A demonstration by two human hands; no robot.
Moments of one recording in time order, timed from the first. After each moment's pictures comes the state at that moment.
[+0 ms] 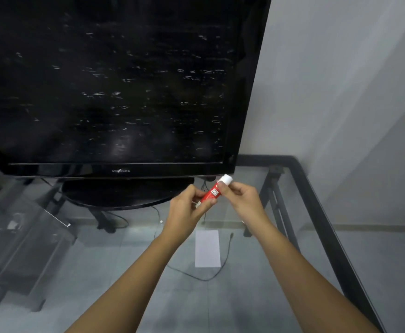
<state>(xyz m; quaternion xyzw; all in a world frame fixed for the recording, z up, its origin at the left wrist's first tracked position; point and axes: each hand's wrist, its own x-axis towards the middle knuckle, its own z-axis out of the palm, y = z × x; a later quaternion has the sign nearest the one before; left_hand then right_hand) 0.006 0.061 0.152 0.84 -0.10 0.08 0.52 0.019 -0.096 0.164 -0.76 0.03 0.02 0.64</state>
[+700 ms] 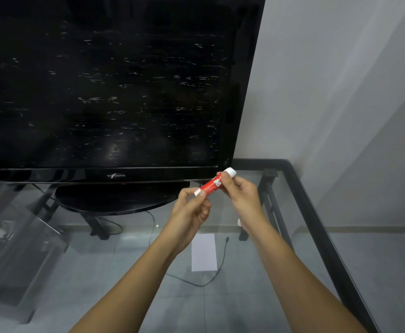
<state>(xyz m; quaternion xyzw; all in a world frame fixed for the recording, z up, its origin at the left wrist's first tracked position) 0.003 0.053 0.157 0.49 -0.01 -0.14 0.86 0.021 -0.091 0.176 -0.69 0.02 -0.03 0.73</state>
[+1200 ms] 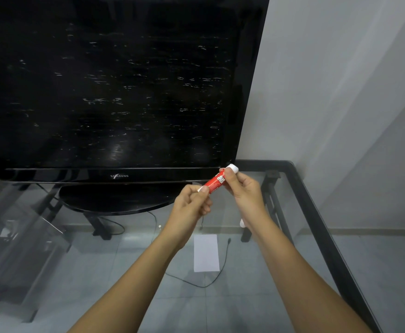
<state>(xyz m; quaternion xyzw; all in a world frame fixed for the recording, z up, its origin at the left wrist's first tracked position) 0.001 0.051 0.174 0.64 -0.03 -0.08 0.77 0.024 -0.091 0.183 -0.69 0.00 -0.04 0.72</state>
